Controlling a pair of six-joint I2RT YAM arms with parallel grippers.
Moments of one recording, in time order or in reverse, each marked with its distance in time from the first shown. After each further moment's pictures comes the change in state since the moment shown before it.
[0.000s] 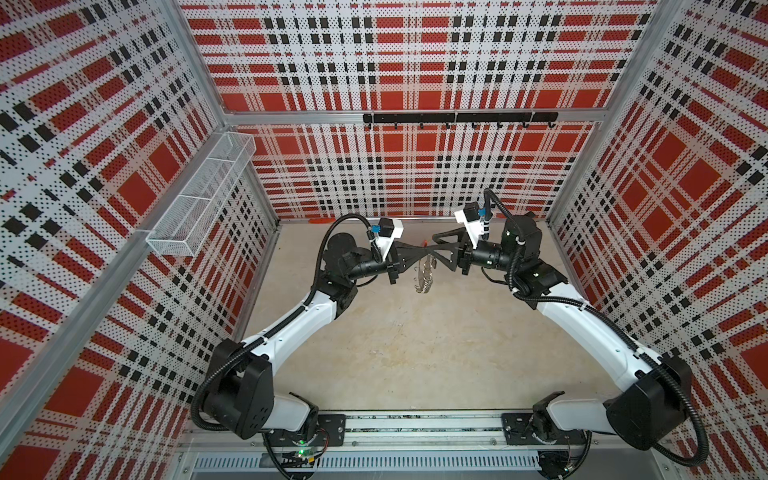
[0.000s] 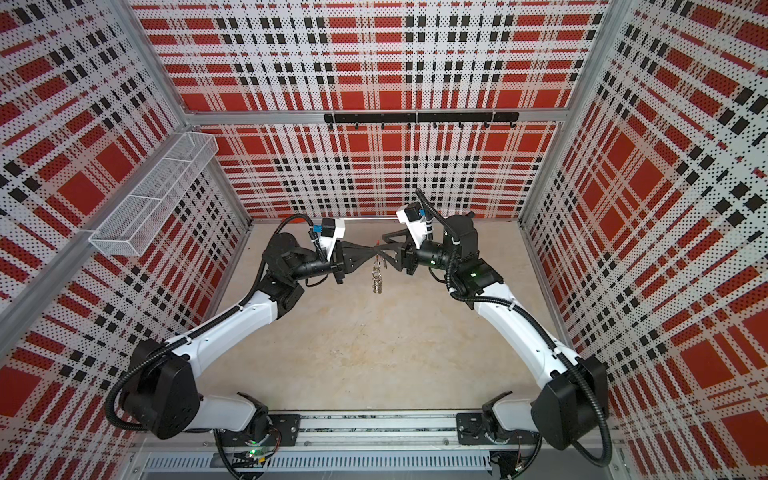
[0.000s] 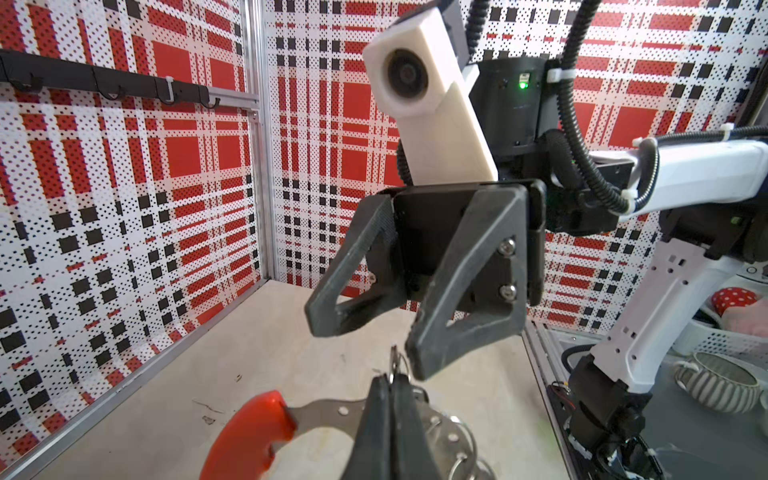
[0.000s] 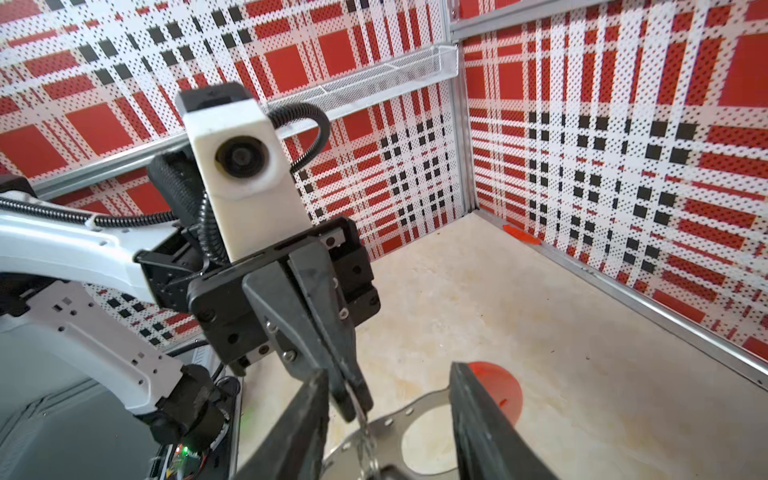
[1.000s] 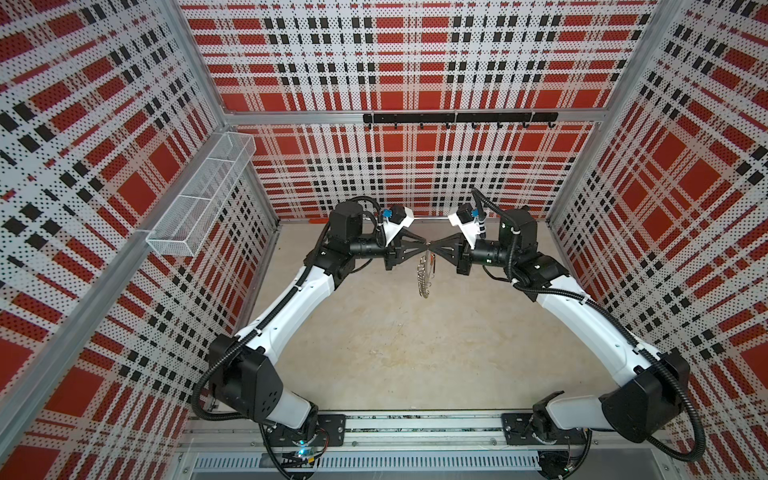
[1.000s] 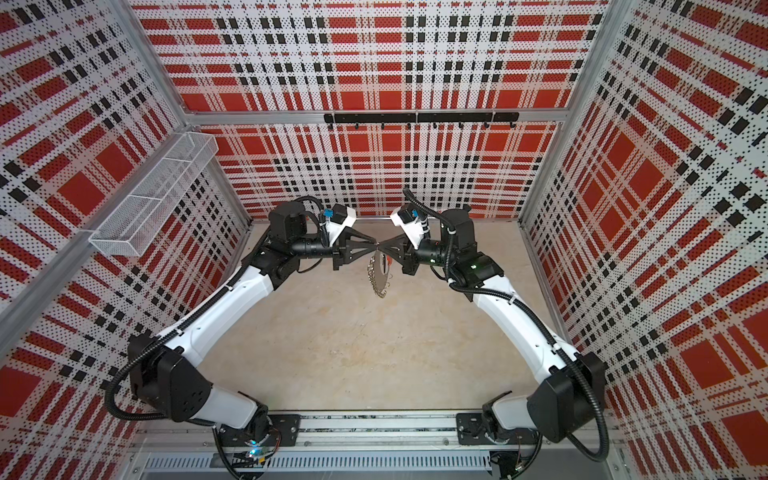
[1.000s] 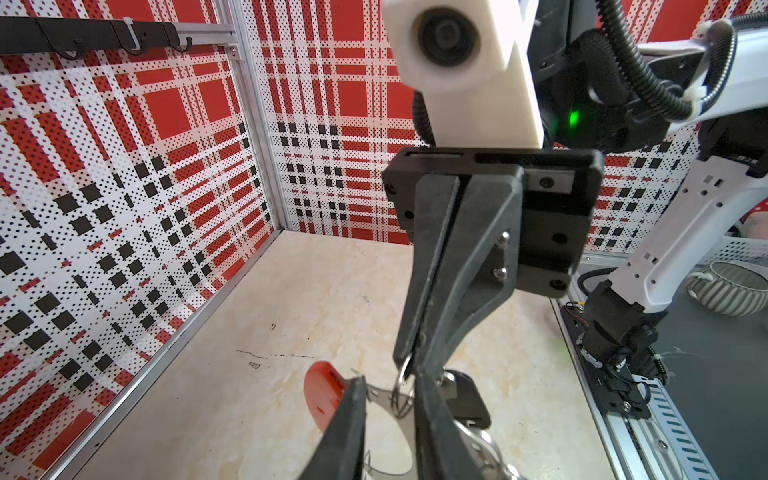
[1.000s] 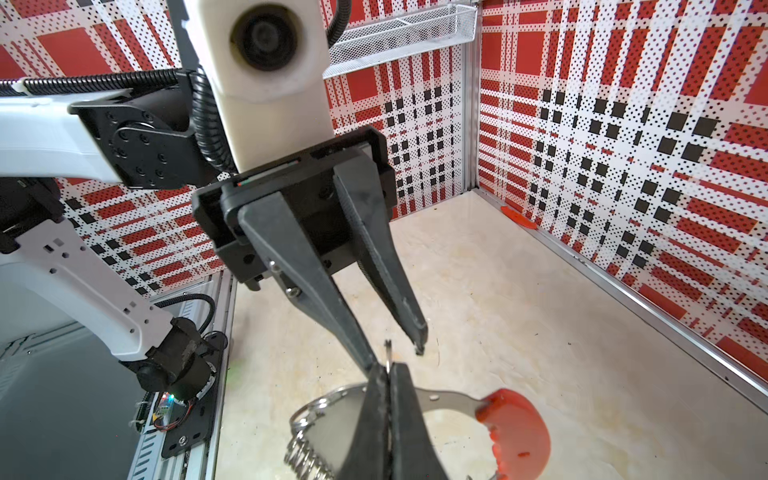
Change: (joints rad) left arm 0.048 0.099 0.385 -0.719 0.092 0.452; right arm 0.009 0.052 0.108 -0.222 -0.037 -0.221
